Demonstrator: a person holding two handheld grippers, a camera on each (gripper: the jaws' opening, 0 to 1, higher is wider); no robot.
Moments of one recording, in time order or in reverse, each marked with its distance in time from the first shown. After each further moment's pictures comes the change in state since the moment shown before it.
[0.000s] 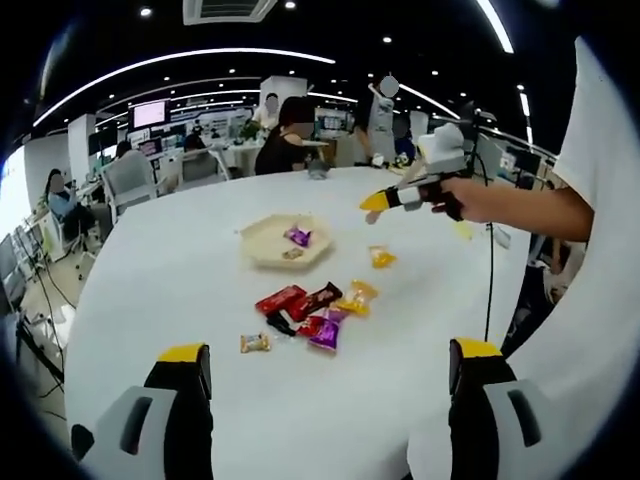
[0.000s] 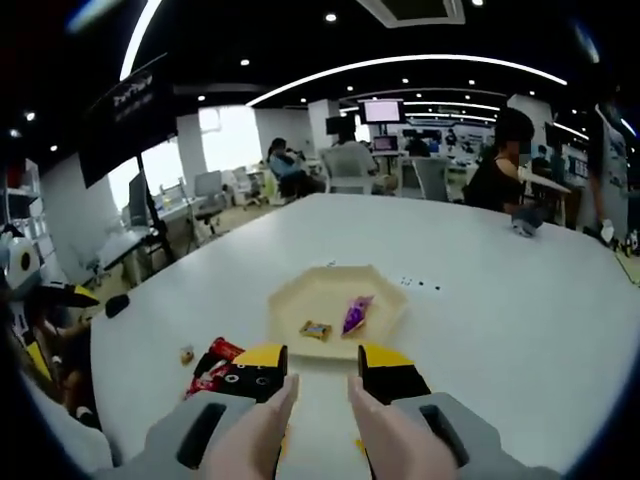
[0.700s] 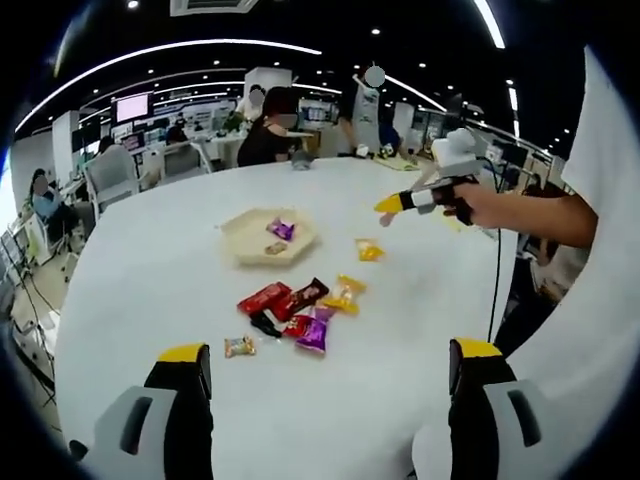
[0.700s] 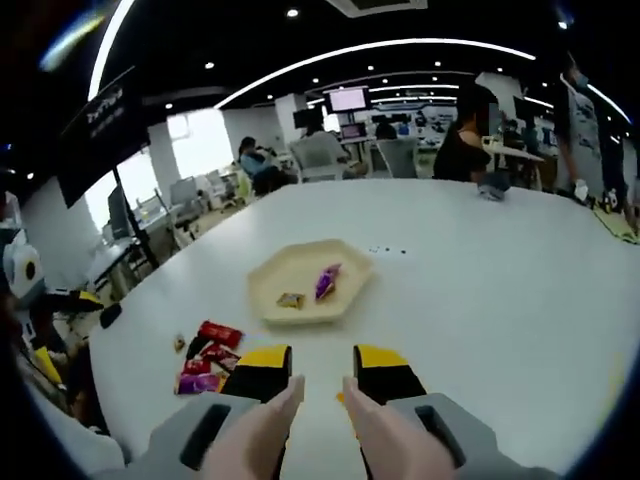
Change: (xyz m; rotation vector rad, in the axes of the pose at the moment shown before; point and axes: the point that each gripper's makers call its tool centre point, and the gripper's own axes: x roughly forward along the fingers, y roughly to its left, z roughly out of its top) left arm 0.016 -0.008 0.002 0.028 0.044 -0.071; right arm -0.040 -0.020 -0.034 0.146 0.027 -0.081
